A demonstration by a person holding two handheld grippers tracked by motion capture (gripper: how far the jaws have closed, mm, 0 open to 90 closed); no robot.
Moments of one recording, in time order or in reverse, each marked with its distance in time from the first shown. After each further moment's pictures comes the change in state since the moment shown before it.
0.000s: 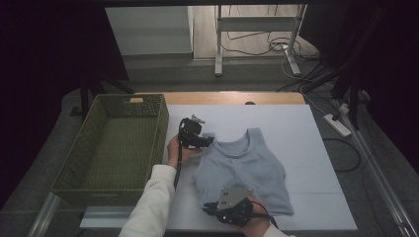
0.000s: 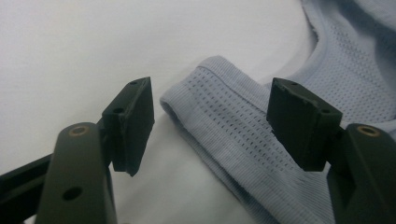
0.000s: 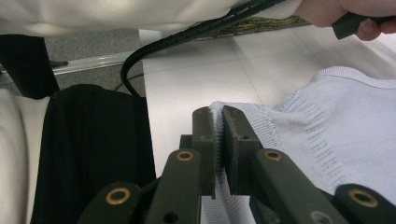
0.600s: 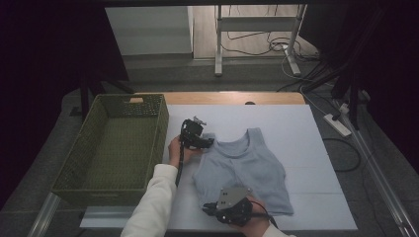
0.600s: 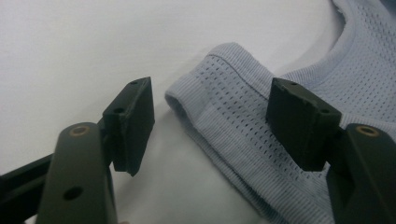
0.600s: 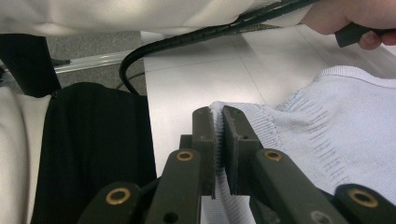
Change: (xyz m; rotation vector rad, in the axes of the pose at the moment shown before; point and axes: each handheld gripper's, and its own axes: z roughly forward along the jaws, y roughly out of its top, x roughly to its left) left arm 0.003 -0.003 0.016 0.029 -0.007 0.020; right arm -0.001 -0.001 0.002 0.009 0.012 -0.003
